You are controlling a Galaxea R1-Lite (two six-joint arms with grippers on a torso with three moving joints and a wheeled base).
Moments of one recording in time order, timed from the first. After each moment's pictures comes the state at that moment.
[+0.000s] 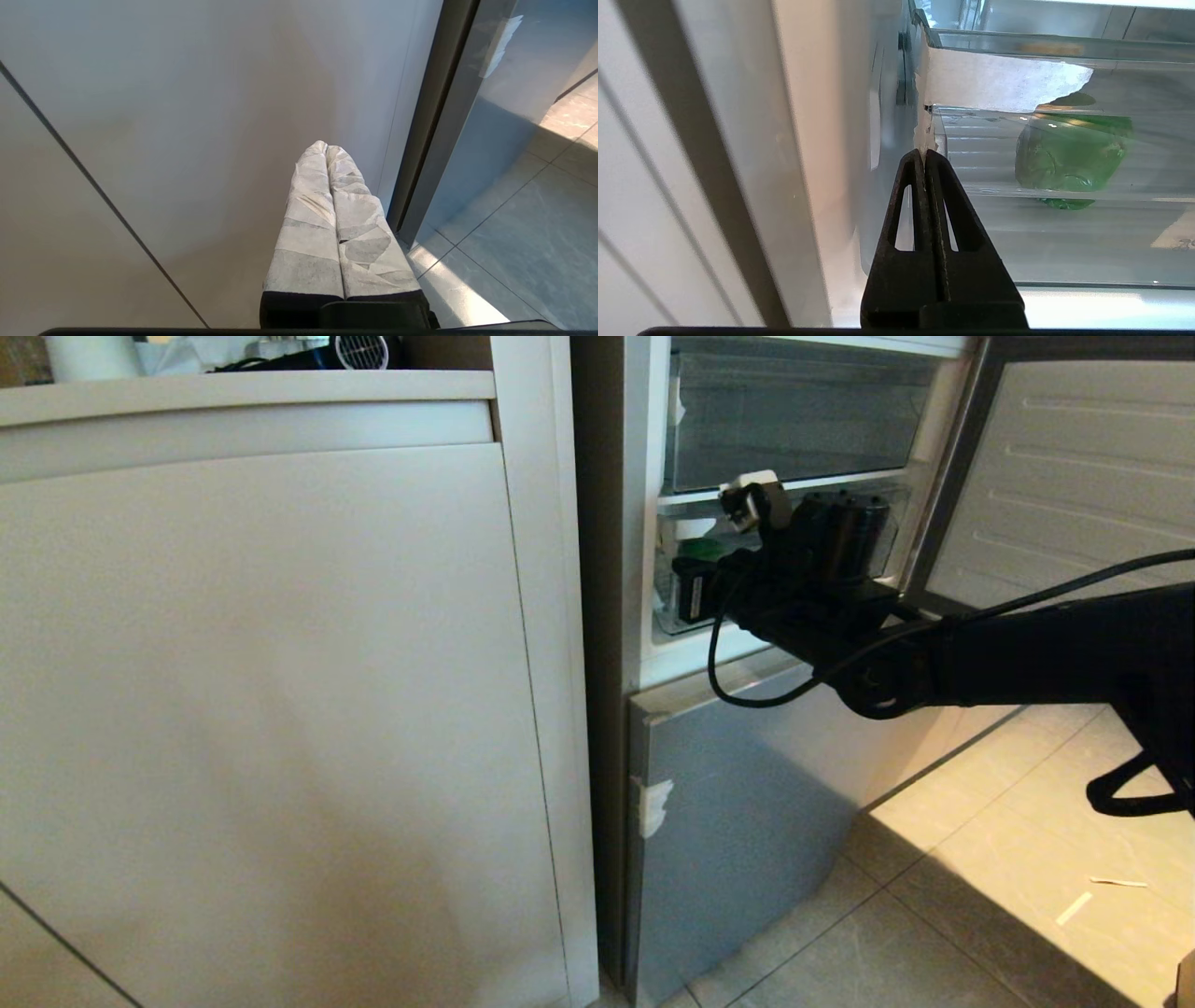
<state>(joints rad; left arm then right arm) -0.01 0.00 -0.04 0.09 -0.02 0.04 0.47 2.15 -1.67 -0.61 0.06 -0.06</state>
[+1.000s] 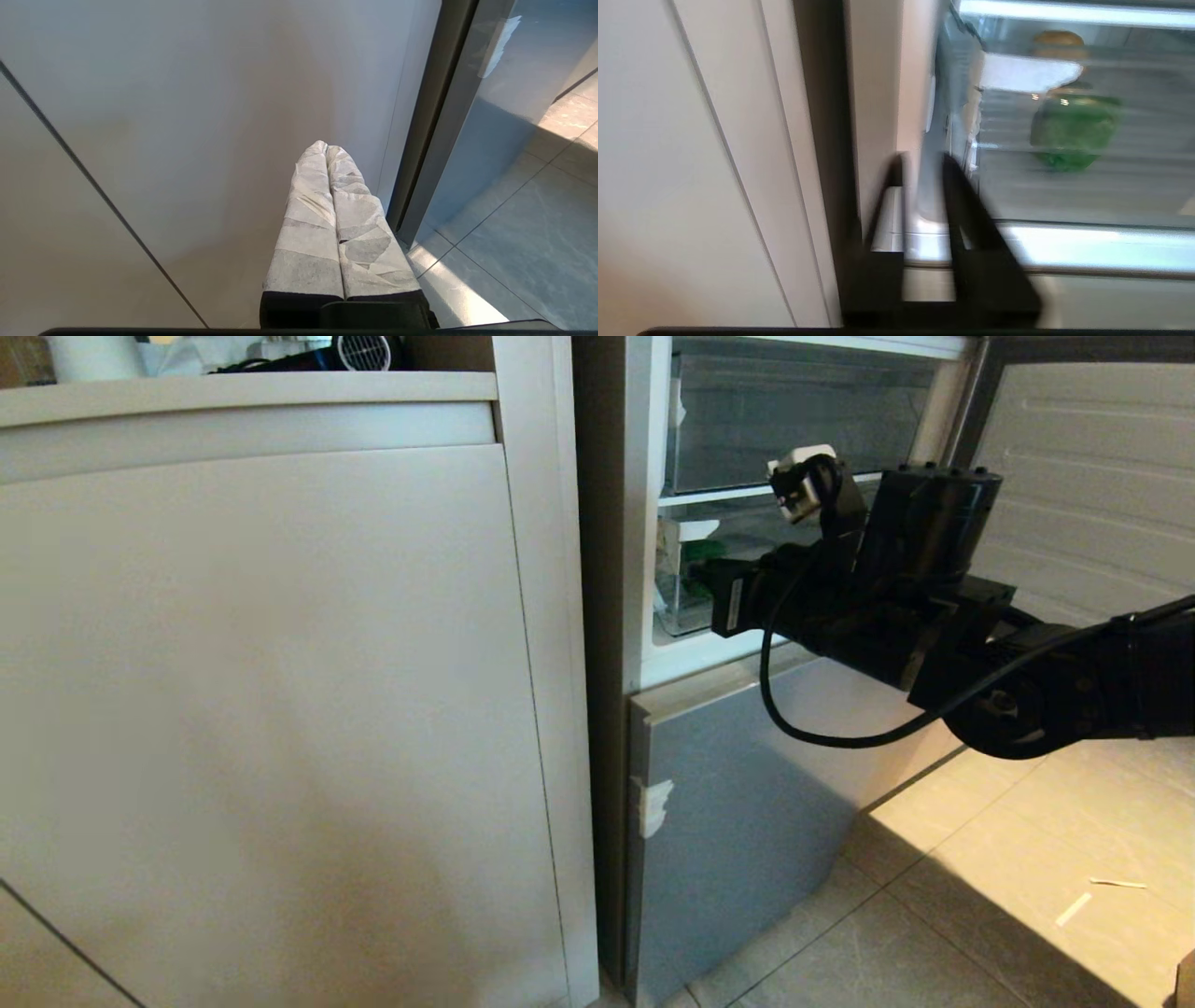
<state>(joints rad) -0.01 0.00 -0.04 0.09 -0.02 0.04 0.50 1.90 -1.35 -0.63 0.03 -0.05</state>
